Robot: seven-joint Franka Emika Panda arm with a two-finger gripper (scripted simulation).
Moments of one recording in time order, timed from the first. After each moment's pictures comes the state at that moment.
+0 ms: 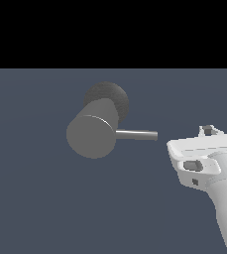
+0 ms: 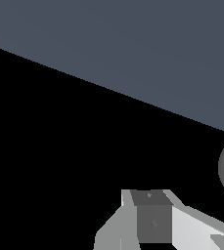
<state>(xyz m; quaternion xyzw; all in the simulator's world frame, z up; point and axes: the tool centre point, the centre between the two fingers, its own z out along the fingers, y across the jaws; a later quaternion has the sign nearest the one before) -0.105 -0.245 0.146 -0.04 0.61 -0.22 0.76</state>
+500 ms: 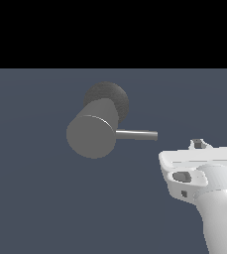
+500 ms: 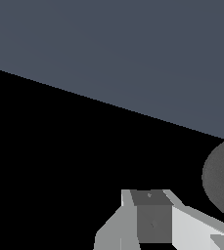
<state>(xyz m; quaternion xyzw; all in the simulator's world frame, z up) -0.112 -0.227 0.108 -0.02 0.65 -0.20 0.73</state>
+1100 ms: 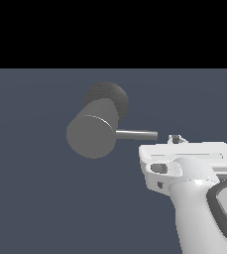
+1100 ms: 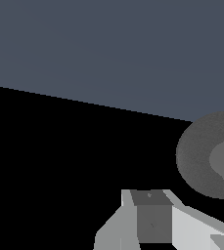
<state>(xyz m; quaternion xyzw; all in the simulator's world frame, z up) -0.094 -0.175 0.111 -0.01 0.66 -0.13 0.74</state>
